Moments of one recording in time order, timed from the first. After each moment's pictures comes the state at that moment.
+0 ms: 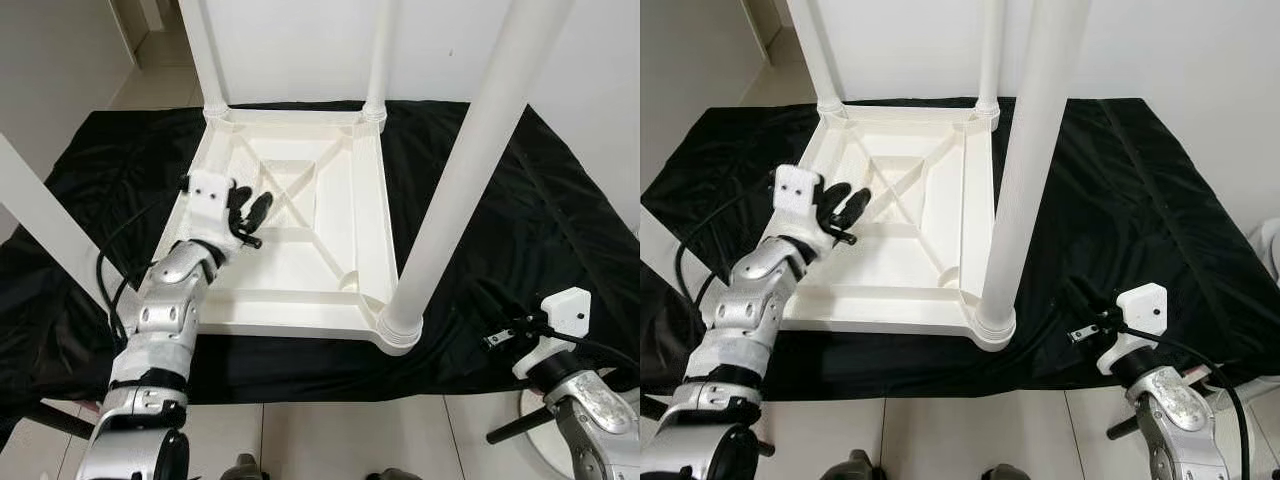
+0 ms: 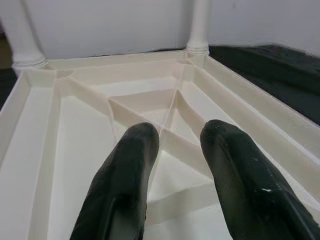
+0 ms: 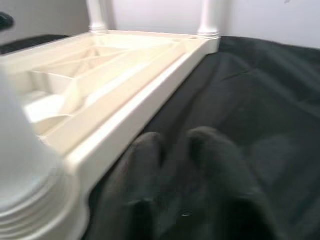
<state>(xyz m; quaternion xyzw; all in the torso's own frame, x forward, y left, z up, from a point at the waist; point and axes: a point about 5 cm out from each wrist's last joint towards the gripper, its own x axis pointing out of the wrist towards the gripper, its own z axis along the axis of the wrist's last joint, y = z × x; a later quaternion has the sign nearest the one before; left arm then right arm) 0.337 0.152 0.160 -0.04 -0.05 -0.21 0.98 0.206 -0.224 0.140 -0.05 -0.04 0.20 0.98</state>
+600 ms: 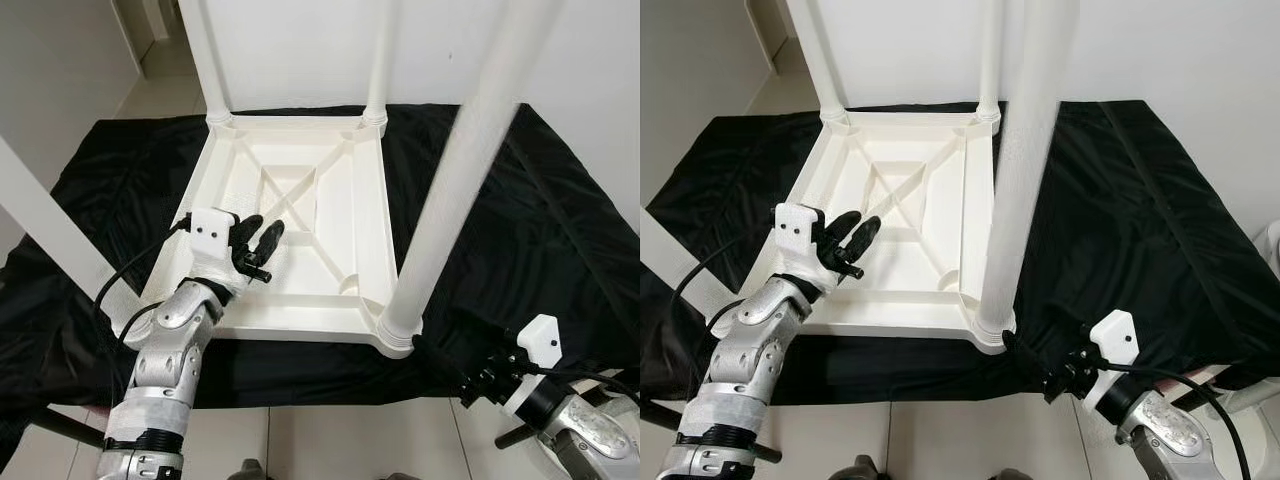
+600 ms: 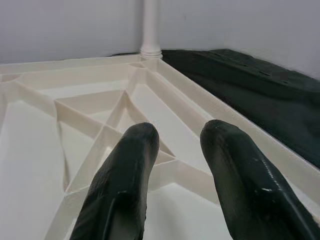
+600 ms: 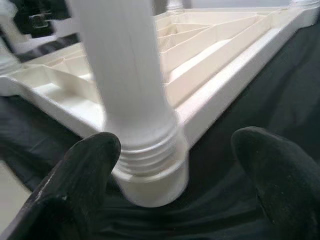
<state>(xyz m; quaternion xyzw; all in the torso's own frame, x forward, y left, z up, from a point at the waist) 0.302 0.127 0.154 -0.04 -0.05 -0.29 0.96 0.182 -0.198 0.128 -0.03 0.03 0.35 0.94</state>
